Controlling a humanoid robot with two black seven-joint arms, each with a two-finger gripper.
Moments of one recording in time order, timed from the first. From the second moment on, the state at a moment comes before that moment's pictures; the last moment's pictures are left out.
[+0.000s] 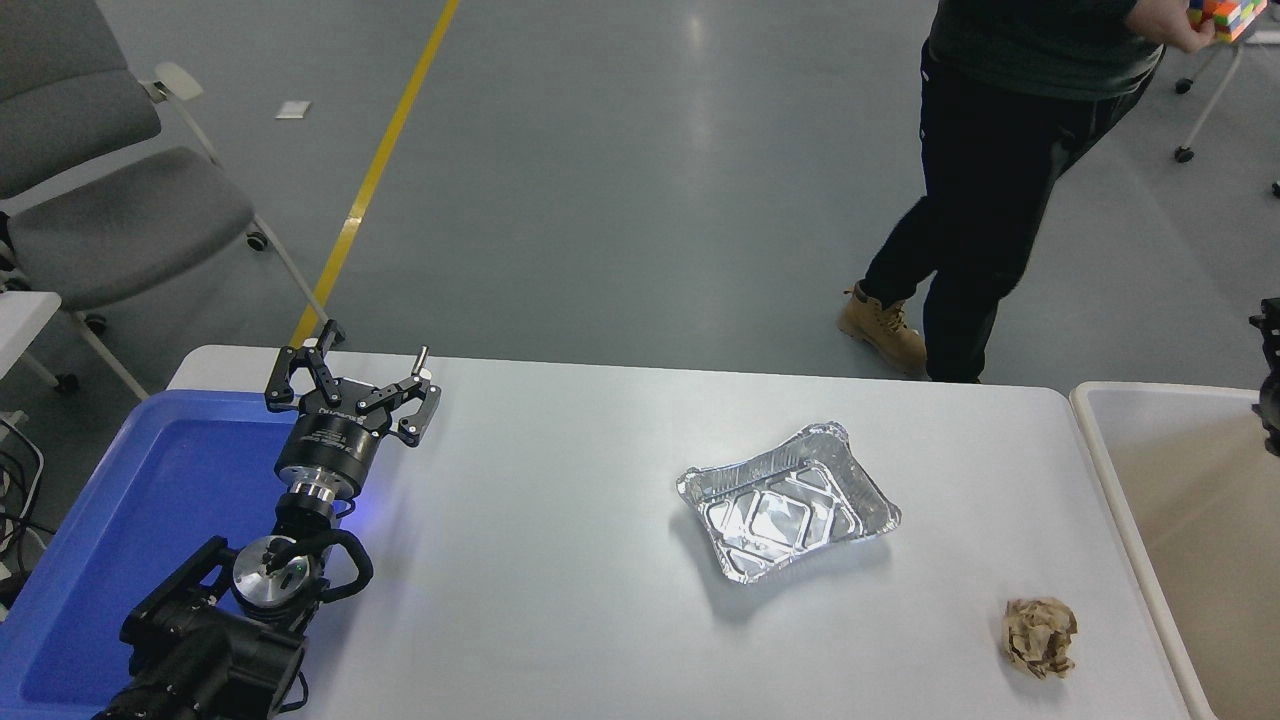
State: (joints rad) left arm -0.46 0.09 -1.19 -0.58 -0.22 -0.66 -0.10; right arm 0.99 -0.80 -0.02 0.67 -0.22 -0.06 -0.06
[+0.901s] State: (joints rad) left arm -0.46 0.09 -1.19 -0.58 -0.22 -0.66 -0.10; right arm 2.00 -0.59 -1.17 1.40 -0.45 -0.05 0.02
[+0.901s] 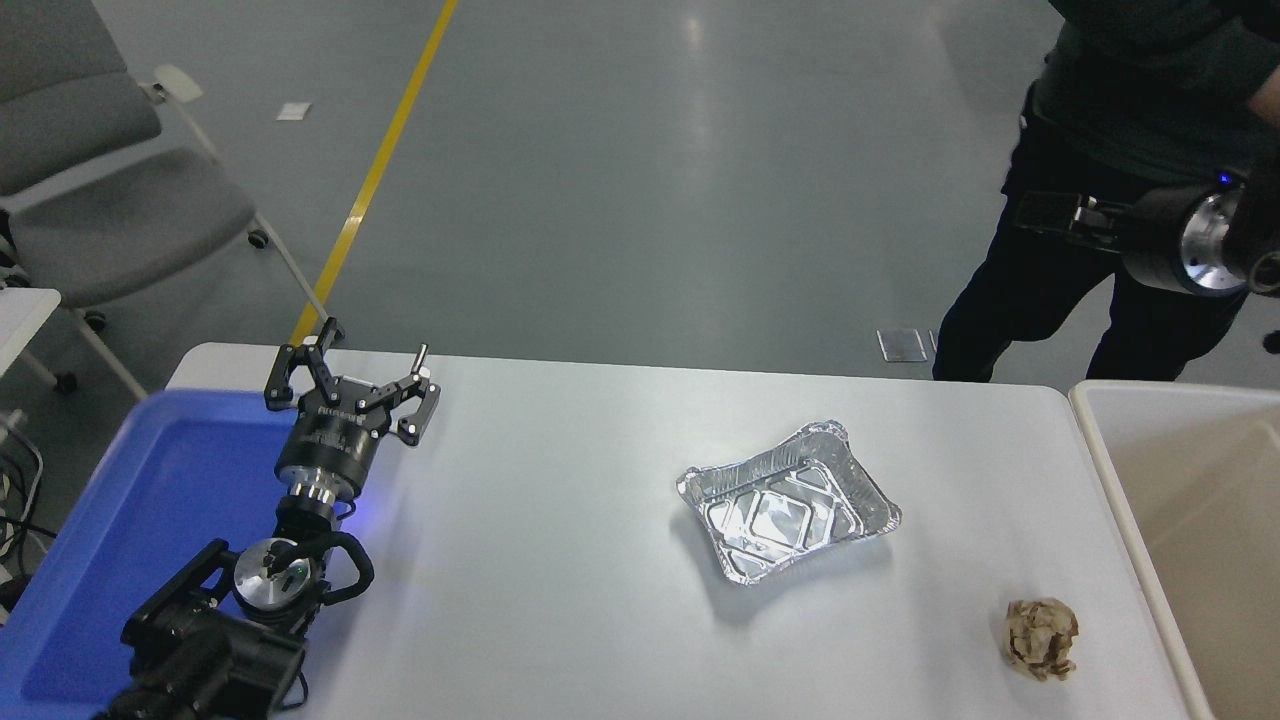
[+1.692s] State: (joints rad) left arm -0.46 0.09 -1.19 -0.58 -0.22 -0.66 -0.10; right arm 2.32 -0.29 -1.25 1.66 -0.21 0.36 0.03
